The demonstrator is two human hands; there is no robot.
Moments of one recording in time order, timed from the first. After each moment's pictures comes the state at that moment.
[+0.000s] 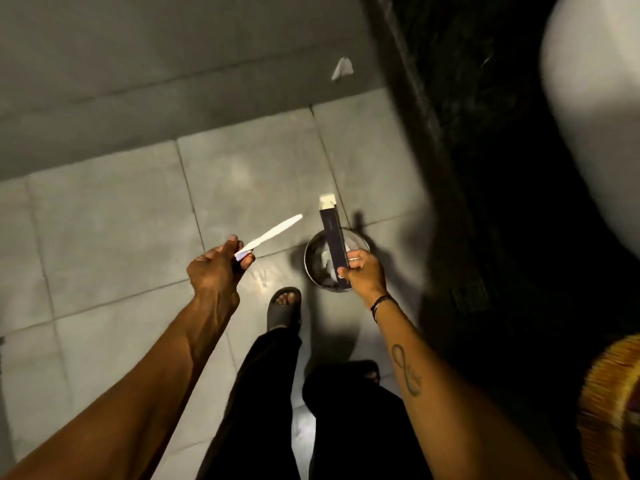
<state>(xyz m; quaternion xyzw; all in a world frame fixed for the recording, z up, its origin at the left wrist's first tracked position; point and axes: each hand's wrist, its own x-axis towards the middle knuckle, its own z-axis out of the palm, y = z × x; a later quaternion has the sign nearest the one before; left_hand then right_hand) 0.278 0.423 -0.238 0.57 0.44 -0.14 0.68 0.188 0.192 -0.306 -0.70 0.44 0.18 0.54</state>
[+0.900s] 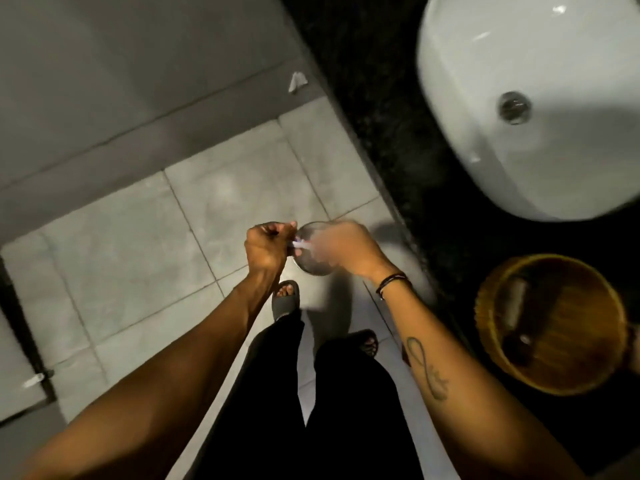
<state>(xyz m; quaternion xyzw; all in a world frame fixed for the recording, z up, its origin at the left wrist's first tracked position) 0.249 0.315 -0.108 0.74 0.18 -0.29 0.58 0.172 0.163 -0.103 -0.79 0.24 0.20 0.53</state>
